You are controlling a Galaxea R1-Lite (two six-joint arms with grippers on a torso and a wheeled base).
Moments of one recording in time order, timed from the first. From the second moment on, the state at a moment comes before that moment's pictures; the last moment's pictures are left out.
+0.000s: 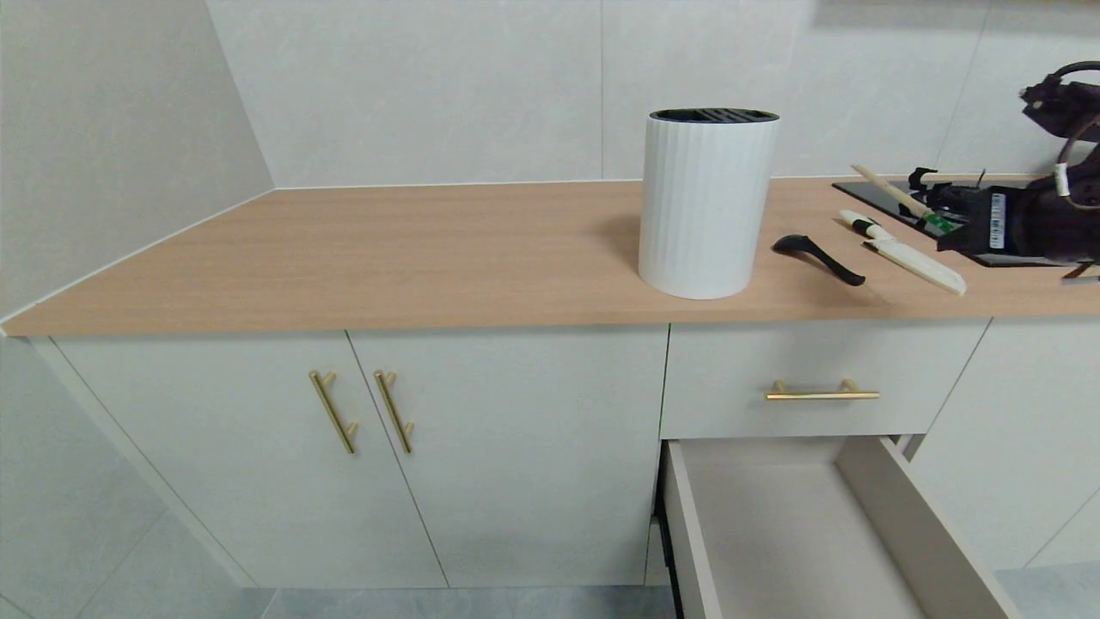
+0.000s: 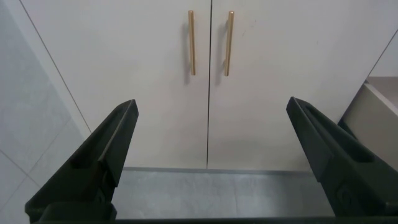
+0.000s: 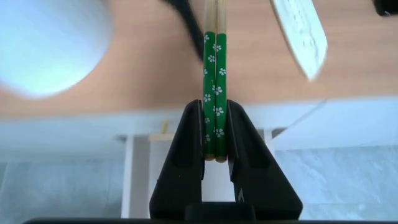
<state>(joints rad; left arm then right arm) 0.00 0.00 0.00 0.00 0.03 -0.01 0.10 1.56 -1.50 0.39 -0.08 0.12</state>
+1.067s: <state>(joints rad) 0.00 0.00 0.00 0.00 0.03 -0.01 0.33 1.20 -1.00 0.72 -0.02 0.13</state>
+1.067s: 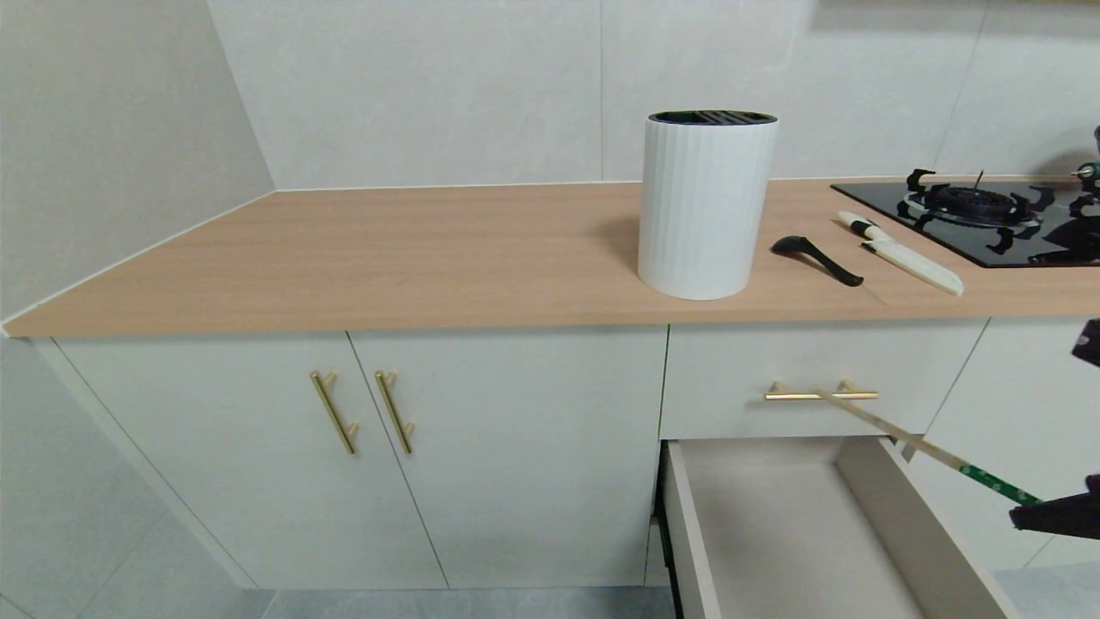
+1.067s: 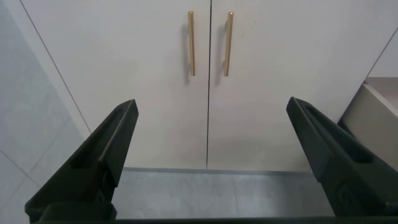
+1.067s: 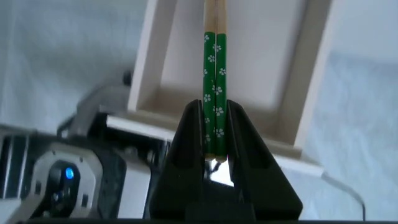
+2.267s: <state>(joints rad) 0.00 0.00 0.00 0.00 0.03 -0.01 0.45 1.81 -0.83 0.13 -0.03 0.35</state>
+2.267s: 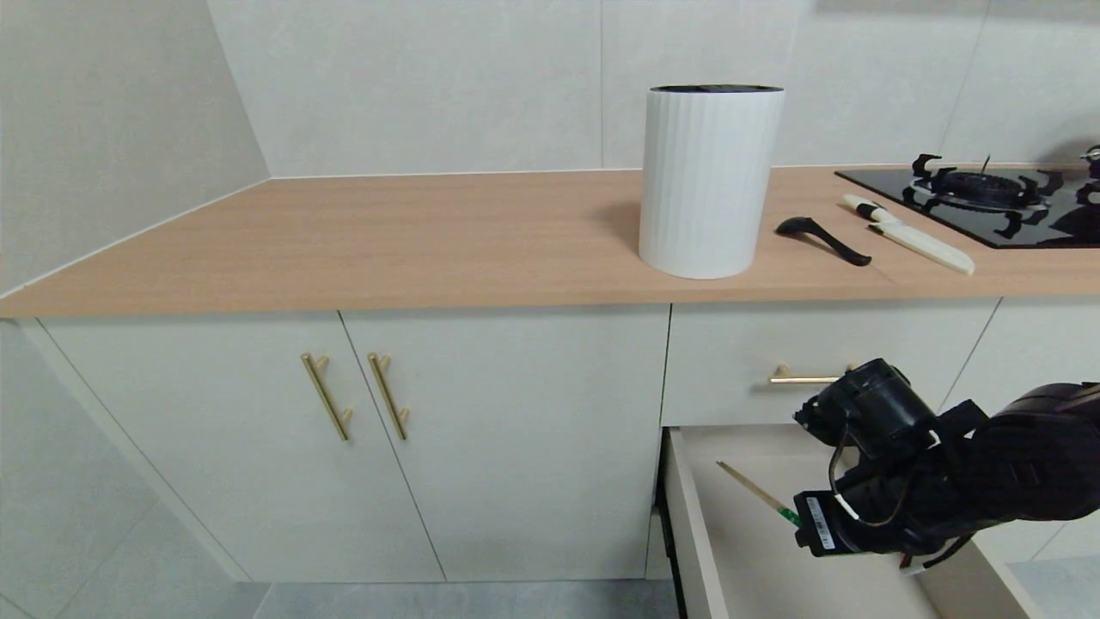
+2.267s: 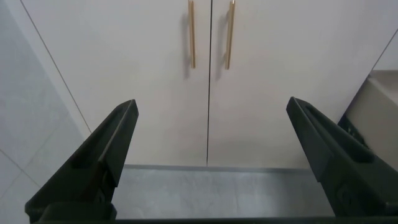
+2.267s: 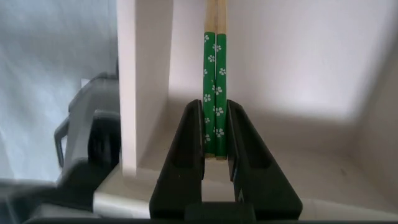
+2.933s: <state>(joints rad) 0.00 0.00 0.00 0.00 0.03 -0.01 0.45 1.92 -0.84 0.02 -0.10 0.35</state>
